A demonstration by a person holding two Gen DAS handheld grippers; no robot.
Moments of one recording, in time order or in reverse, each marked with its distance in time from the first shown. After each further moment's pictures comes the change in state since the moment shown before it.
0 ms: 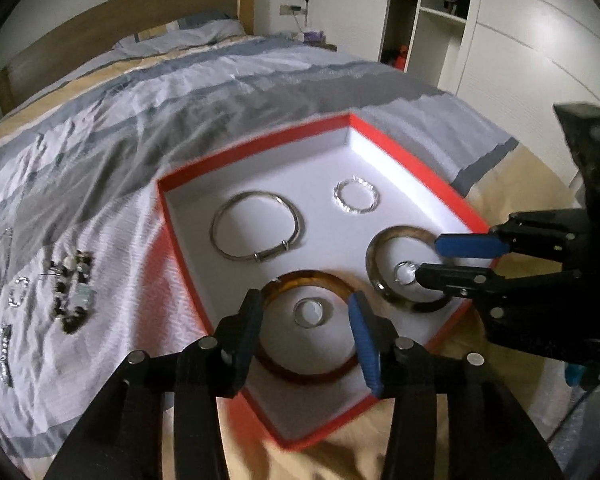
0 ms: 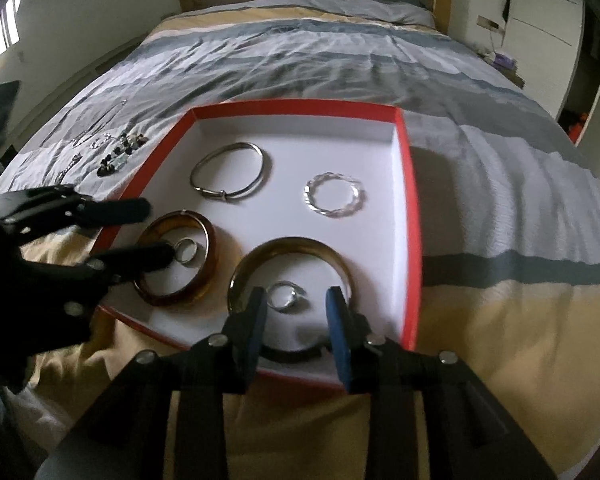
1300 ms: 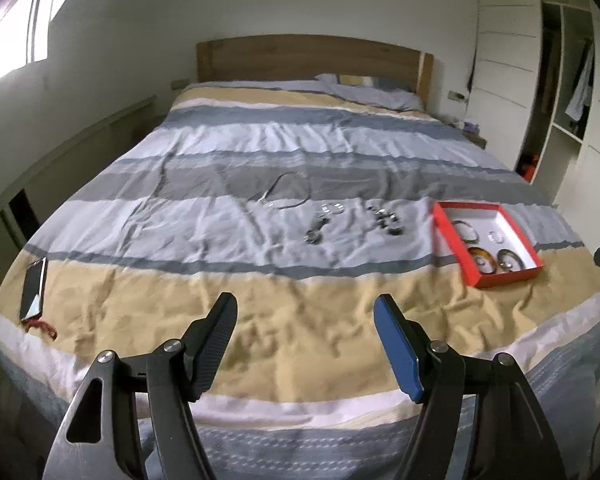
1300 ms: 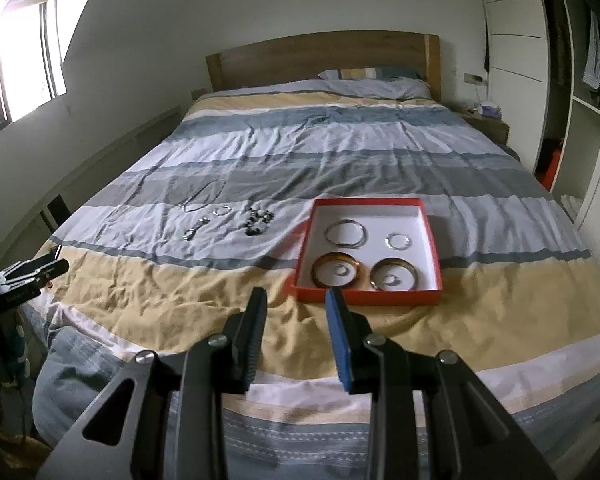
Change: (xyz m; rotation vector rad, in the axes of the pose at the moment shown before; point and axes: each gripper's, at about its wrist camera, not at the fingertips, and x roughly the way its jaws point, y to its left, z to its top) left arm -0.327 0.126 -0.197 -0.400 -0.207 0.424; right arm -0.212 0.134 -0.054 0.032 -0.269 0.067
